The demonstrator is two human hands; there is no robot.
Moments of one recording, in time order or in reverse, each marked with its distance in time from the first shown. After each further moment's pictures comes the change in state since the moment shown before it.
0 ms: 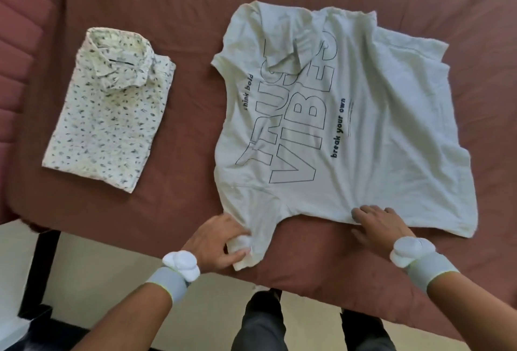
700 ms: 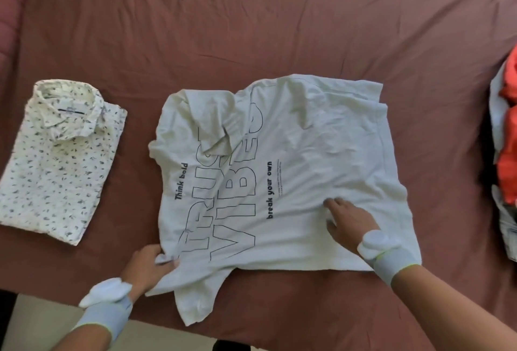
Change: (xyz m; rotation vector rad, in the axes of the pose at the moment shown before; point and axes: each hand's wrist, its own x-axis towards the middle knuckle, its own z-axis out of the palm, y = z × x) left_hand 0.047 0.013 -0.049 -0.251 -0.002 -0.997; right_hand 0.042 0.078 -0.052 0.262 0.161 0.100
